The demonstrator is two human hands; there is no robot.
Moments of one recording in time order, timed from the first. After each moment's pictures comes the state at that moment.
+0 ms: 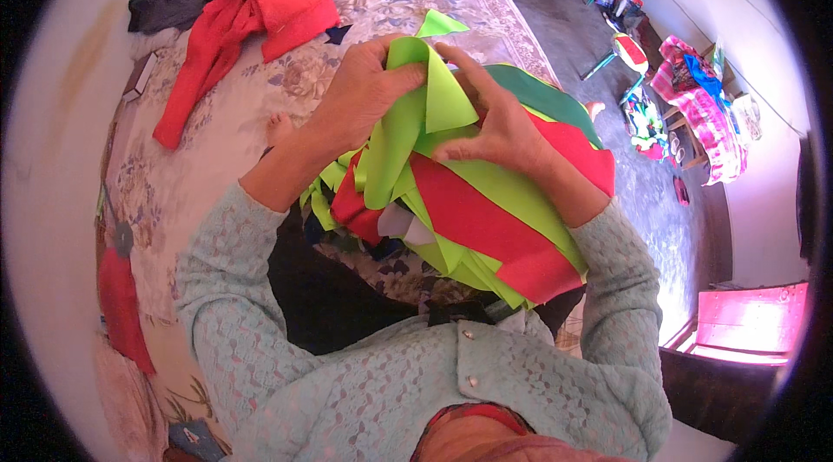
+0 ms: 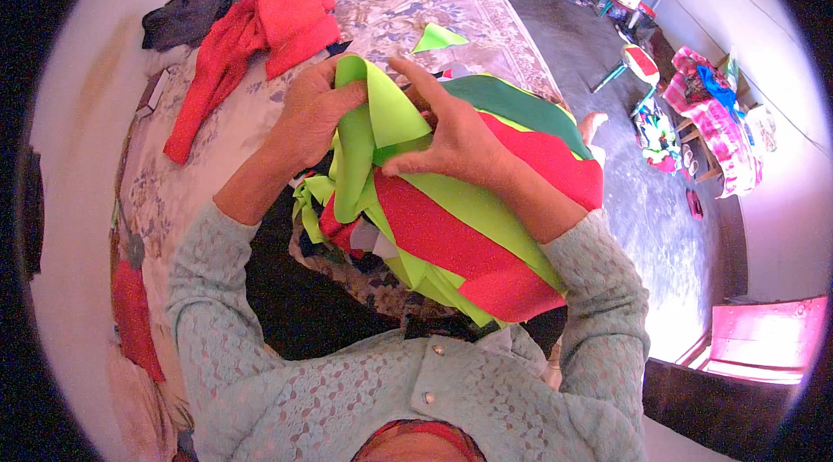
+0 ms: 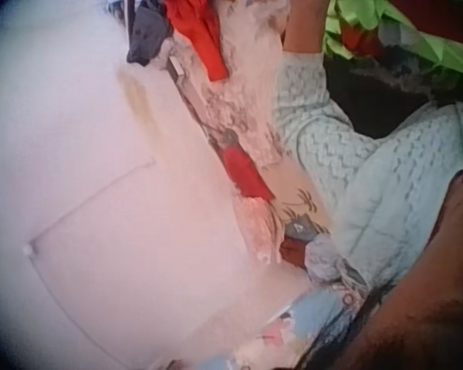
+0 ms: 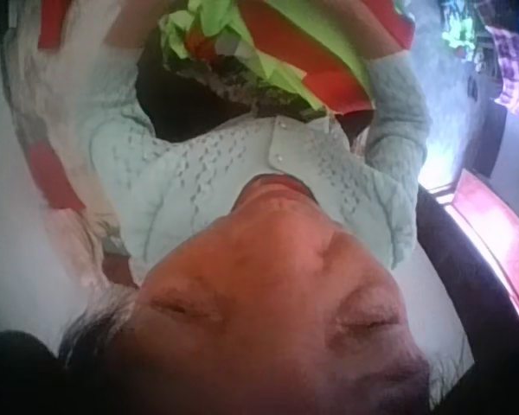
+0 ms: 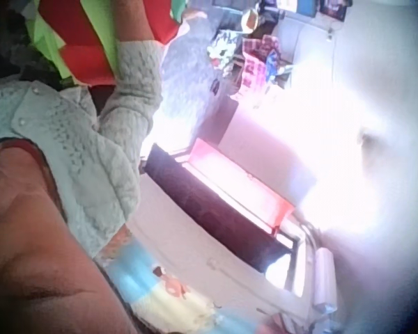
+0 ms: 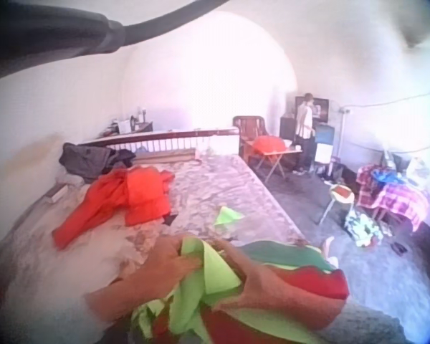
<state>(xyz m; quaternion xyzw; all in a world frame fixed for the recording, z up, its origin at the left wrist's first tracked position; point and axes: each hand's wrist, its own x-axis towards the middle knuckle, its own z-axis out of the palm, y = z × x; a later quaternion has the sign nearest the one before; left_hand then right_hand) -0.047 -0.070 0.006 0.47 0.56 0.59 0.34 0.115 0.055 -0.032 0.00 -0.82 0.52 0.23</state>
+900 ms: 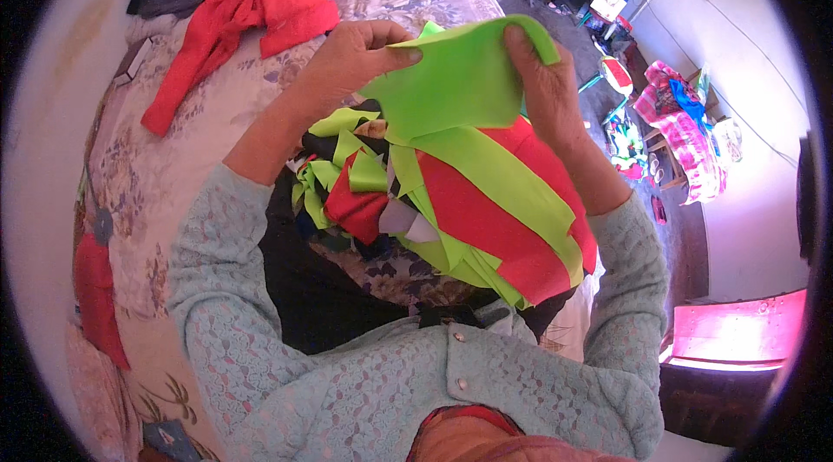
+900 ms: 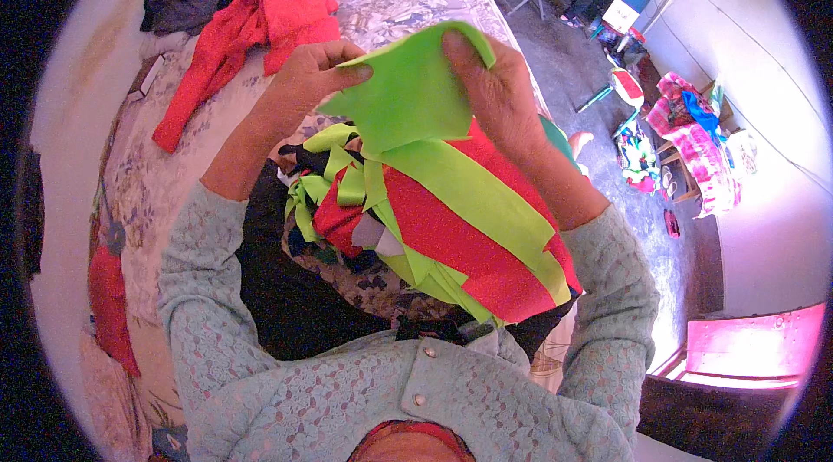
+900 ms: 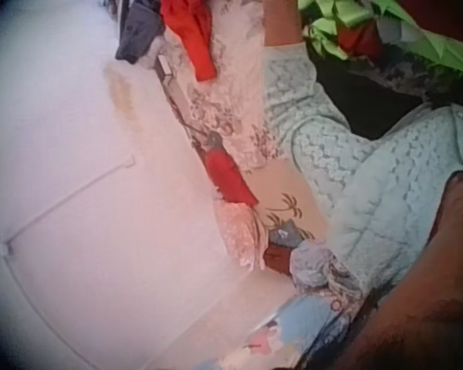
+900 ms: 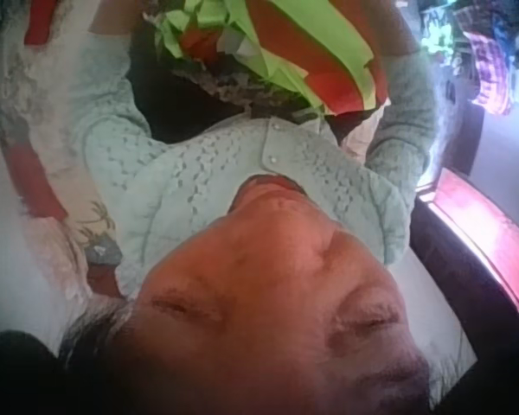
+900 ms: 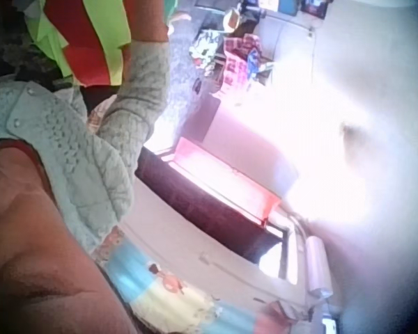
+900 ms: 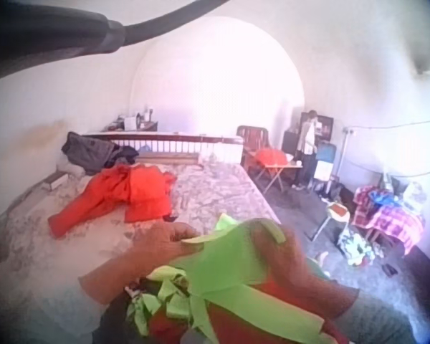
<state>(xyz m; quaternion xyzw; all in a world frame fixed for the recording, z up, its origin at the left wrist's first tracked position) -0.099 -0.075 0.010 0.56 0.57 0.52 0.29 0.111 0.046 0.036 -0.14 -0.78 0.49 0.36</state>
